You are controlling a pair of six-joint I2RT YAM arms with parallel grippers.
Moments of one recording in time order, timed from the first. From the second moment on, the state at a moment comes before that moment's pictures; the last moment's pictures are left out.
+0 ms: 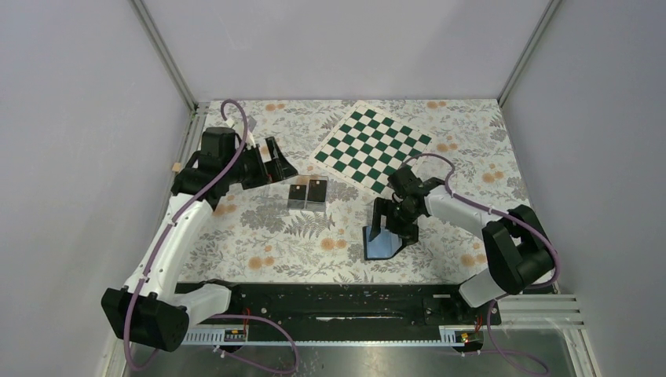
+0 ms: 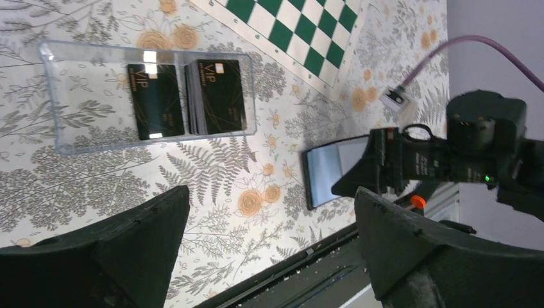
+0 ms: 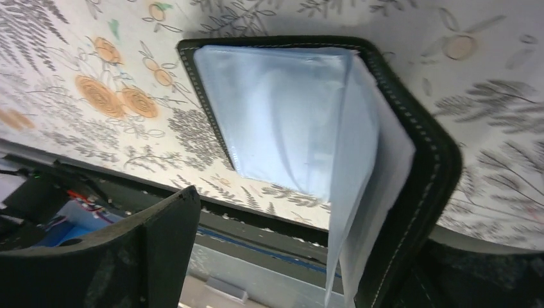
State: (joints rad) left arm -0.22 1.13 1.14 -0.68 0.41 -0.48; right arm 0.53 1.53 0.86 -0.66 -0.33 0.72
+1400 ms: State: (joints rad) left arm -0.37 1.30 0.98 -0.55 0.55 -0.53; right arm 0.53 1.62 0.95 -0.76 -0.29 0.48
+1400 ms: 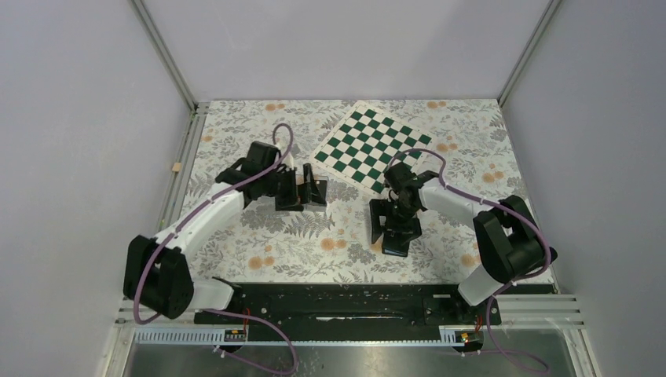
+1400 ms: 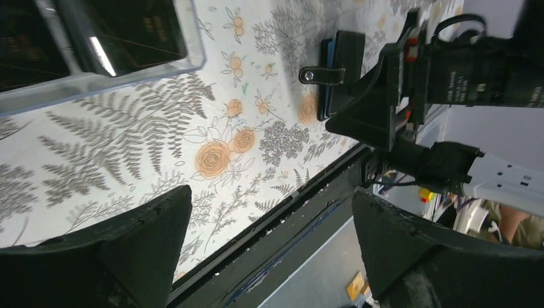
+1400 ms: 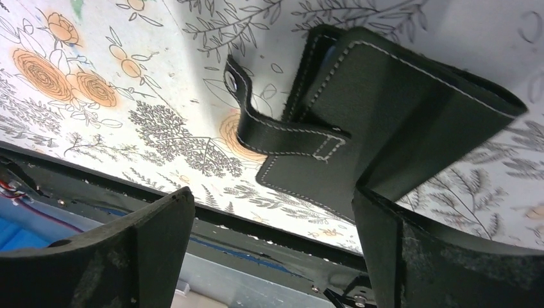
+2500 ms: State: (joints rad) left arm -0.63 1.96 1.24 -0.42 0.86 -0.55; right arm 0.40 1.75 0.96 -0.60 -0.53 0.58
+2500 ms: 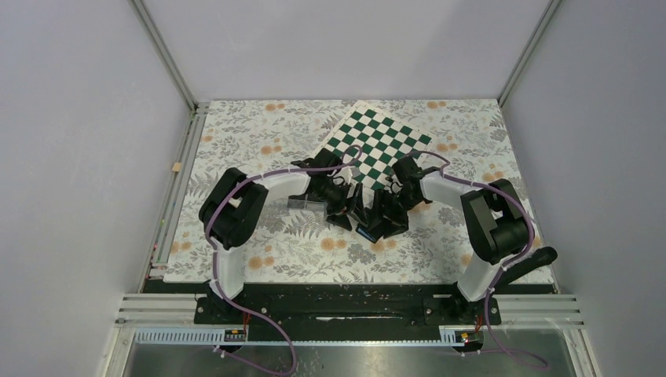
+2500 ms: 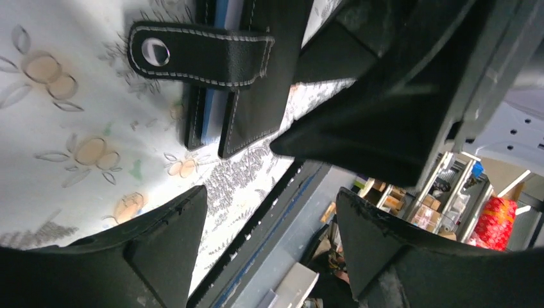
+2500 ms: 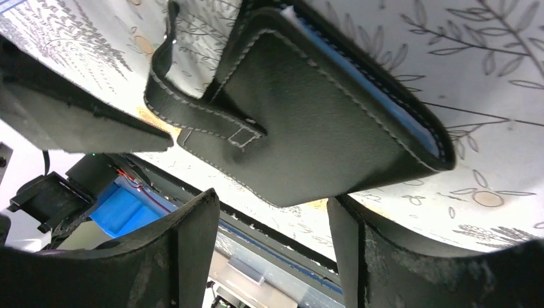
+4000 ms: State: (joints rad) left arm -0.66 2.12 1.51 -0.64 0.67 -0.43; right arm 0.33 1.71 0.91 -0.46 -0.60 0.68
